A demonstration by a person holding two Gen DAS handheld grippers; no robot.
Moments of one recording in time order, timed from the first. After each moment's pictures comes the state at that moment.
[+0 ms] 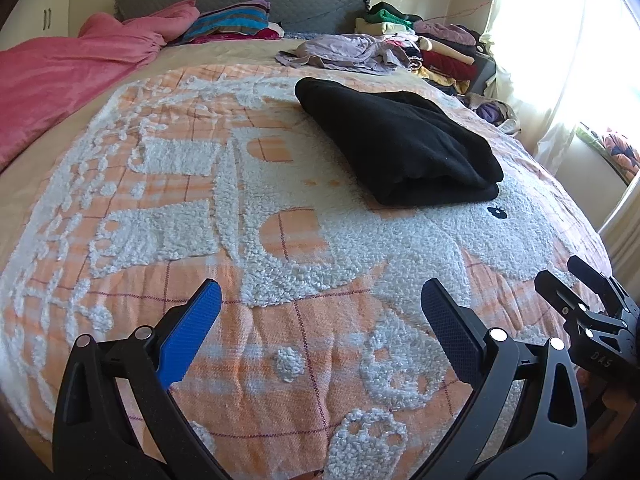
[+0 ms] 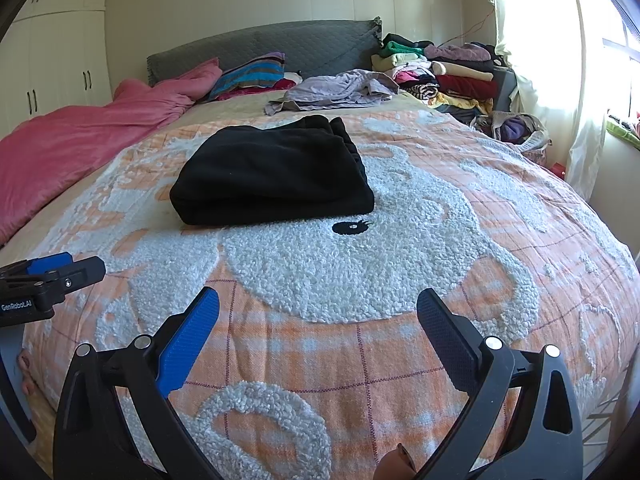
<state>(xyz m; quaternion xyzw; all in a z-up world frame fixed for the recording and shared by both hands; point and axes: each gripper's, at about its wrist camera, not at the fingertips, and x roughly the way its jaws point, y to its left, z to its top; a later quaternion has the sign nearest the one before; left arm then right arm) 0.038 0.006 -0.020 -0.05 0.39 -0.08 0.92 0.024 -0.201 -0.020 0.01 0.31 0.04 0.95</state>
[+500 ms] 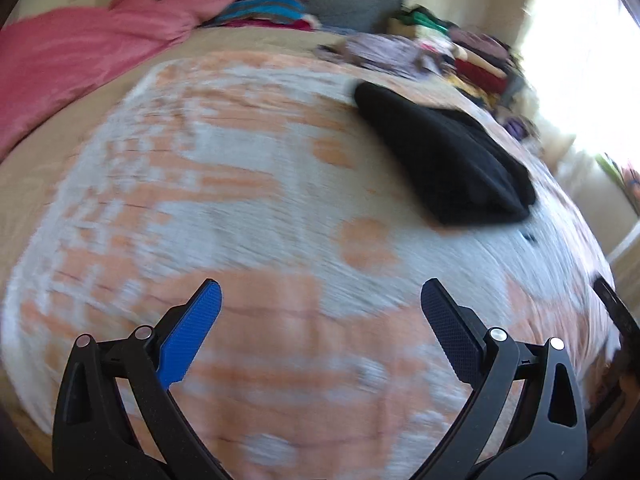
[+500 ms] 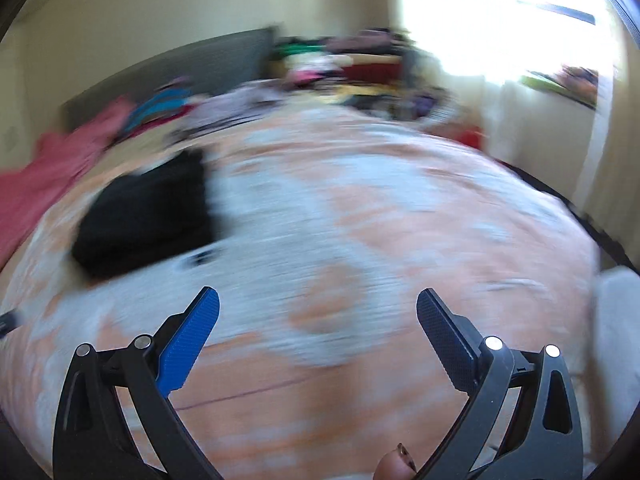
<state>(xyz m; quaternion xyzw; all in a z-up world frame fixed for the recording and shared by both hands) 0.052 0.069 -0.015 -0.10 0.40 -0.03 0.91 0.016 -0.315 -0.011 0.10 0.30 -0.15 0.94</state>
